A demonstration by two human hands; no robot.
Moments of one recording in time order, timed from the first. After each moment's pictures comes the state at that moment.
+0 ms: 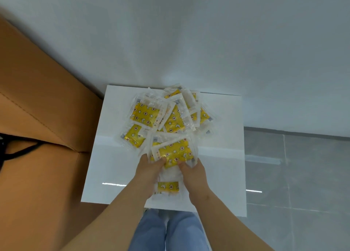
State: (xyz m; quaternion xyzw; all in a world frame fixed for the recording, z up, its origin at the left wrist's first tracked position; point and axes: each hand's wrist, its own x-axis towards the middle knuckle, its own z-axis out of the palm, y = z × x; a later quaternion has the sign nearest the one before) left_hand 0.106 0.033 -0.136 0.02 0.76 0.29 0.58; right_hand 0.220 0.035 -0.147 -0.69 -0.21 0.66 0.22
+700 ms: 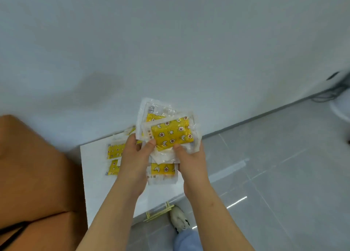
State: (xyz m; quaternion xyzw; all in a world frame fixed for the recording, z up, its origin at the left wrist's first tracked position) left_hand 0.119 -0.020 0.098 0.34 0.50 0.44 0.66; right_hand 0.226 -0.064 0.093 -0.59 -0.20 0.50 0.60
